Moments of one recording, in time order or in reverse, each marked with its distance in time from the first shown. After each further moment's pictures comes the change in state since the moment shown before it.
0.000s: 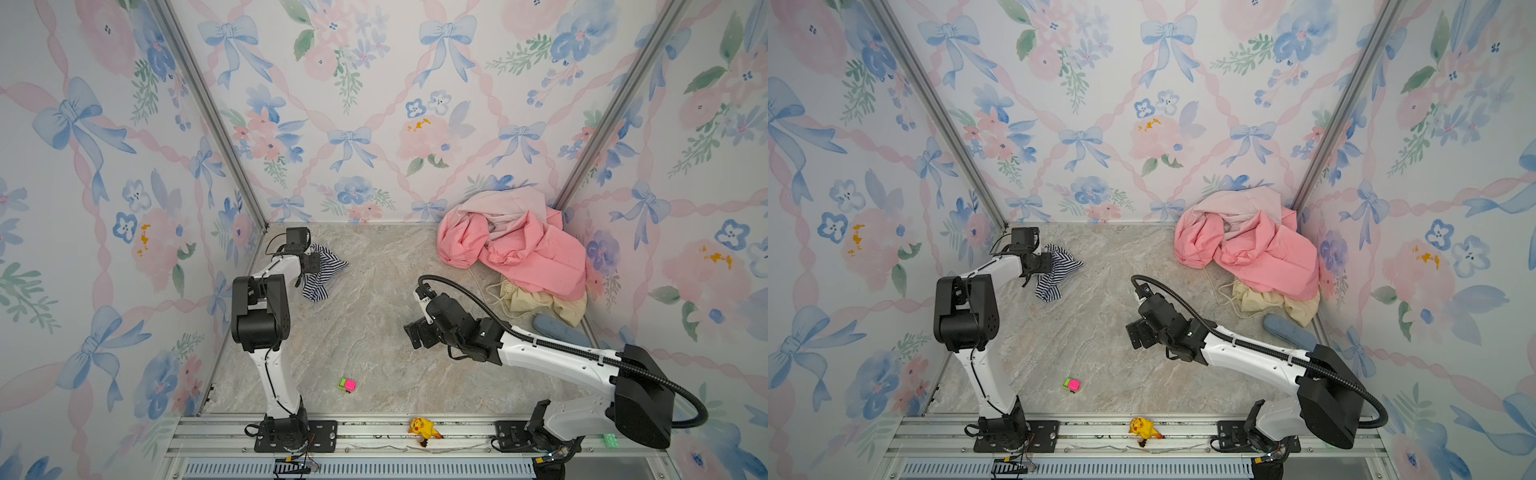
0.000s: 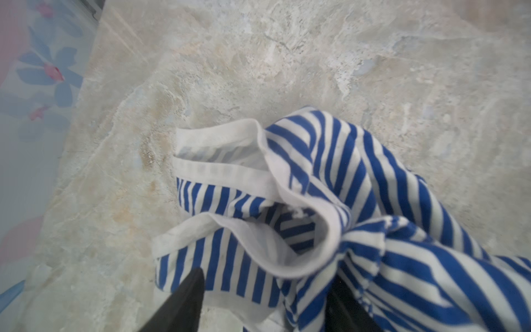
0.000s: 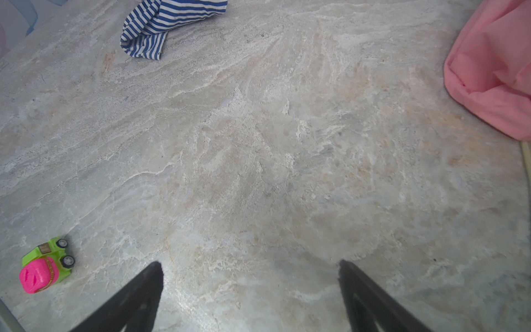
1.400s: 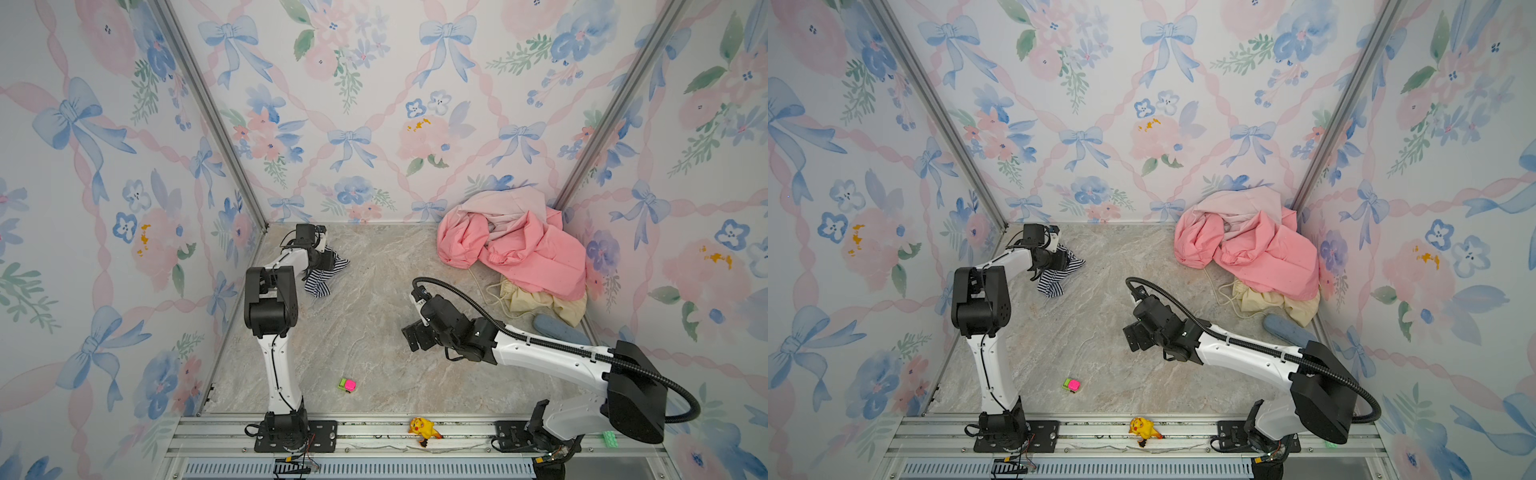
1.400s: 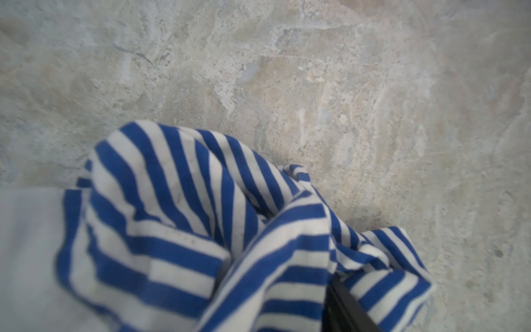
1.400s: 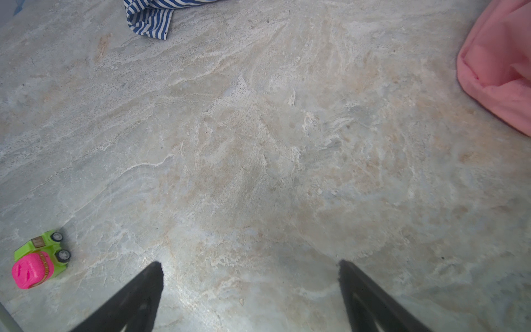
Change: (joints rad) left arm -0.027 0.228 0.206 -0.075 0.263 0.095; right arm 0.022 0.031 0.025 -0.027 0.012 0.003
